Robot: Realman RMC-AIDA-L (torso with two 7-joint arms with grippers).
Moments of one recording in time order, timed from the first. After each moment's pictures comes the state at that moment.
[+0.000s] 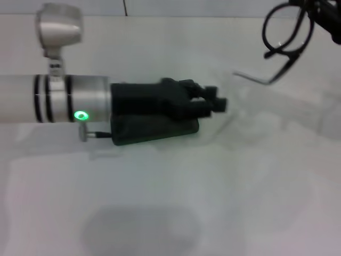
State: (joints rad) left arm -0.68 -2.08 1.01 0.48 1.69 1.52 -1.55; right arm 0.57 2.02 -0.75 -0.74 -1.45 -1.68 1.28
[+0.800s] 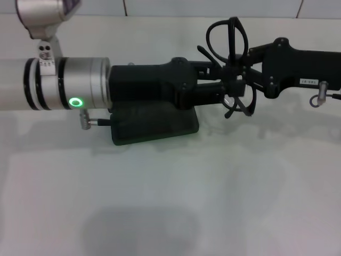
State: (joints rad) left arm -0.66 -2.05 1.15 0.55 1.45 1.63 -1.56; right arm 0.64 2.01 -1.04 -0.65 -1.60 -1.44 1.23
